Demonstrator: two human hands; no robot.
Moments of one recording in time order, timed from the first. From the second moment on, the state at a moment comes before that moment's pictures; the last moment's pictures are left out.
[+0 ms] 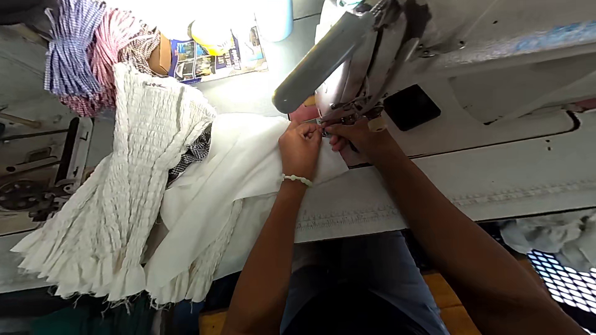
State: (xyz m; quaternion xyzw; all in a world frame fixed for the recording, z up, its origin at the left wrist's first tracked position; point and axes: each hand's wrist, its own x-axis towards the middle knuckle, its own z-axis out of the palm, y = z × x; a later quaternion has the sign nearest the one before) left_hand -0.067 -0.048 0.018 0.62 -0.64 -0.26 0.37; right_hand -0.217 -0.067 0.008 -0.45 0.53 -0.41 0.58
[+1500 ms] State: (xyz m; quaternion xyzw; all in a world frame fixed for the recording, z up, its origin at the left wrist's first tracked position) left_hand -0.069 -0.050 0.010 0.61 -0.65 -0.23 0.39; right_hand -0.215 -0.065 0.013 -0.45 0.55 -0.42 0.56
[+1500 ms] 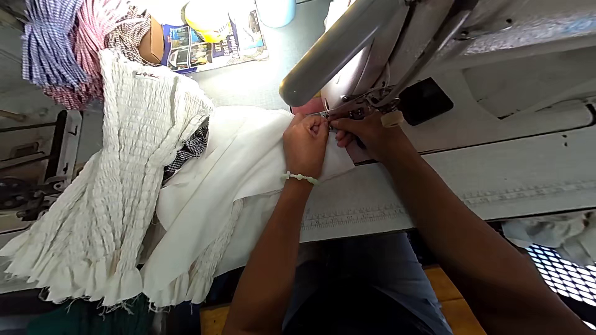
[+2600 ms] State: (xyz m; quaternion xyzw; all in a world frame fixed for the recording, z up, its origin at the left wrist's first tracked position) left_hand -0.069 -0.051 0.006 0.60 -0.67 -0.21 0.39; right_hand -0.217 -0.066 0.005 -0.45 0.54 -0.42 0.57
